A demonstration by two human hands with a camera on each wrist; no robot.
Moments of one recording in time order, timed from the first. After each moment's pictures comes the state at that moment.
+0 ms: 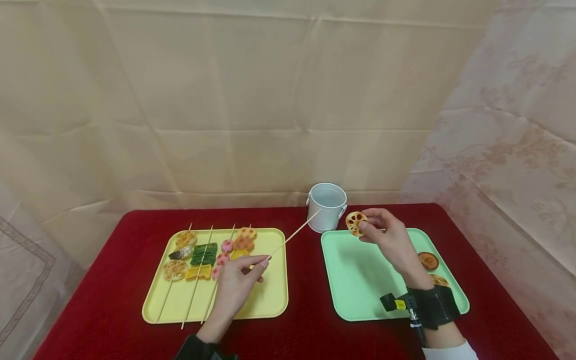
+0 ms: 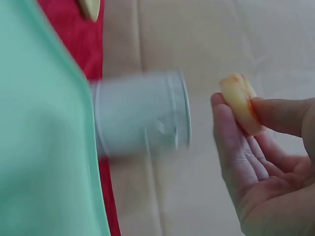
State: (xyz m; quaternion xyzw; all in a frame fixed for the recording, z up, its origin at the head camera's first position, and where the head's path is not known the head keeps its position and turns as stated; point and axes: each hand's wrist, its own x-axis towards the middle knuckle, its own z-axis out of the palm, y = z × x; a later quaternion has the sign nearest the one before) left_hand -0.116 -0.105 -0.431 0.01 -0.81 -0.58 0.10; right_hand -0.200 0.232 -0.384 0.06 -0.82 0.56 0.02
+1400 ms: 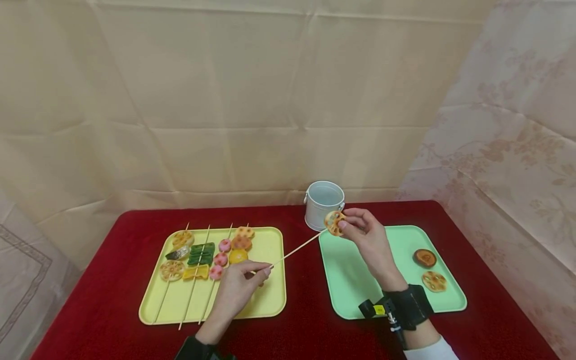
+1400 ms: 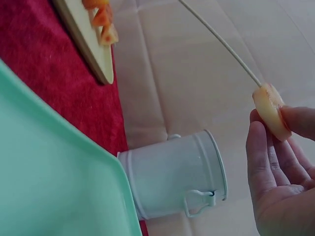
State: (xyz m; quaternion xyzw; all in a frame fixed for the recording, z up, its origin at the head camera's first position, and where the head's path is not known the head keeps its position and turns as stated) left_hand -0.116 -0.104 -0.435 -0.02 -0.85 -0.53 0.05; right_hand -0.196 0.189 -0.398 0.05 -0.74 0.67 0.03
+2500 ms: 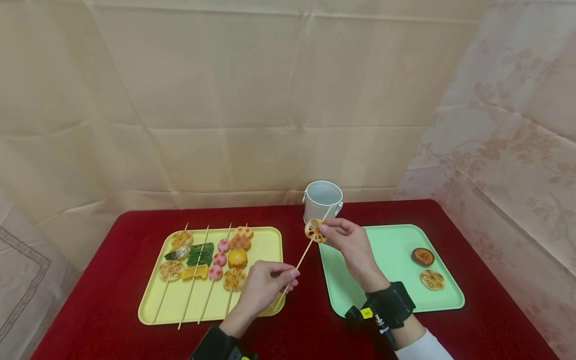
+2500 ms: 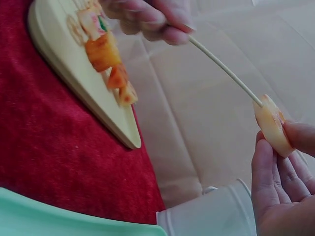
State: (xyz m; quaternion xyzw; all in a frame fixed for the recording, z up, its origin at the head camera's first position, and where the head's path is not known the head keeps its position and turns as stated) left_hand -0.122 -0.060 -0.428 -0.08 -0.75 -0.65 -0.06; right_hand -0.191 0.161 -0.406 0.01 -0.70 0.71 -0.04
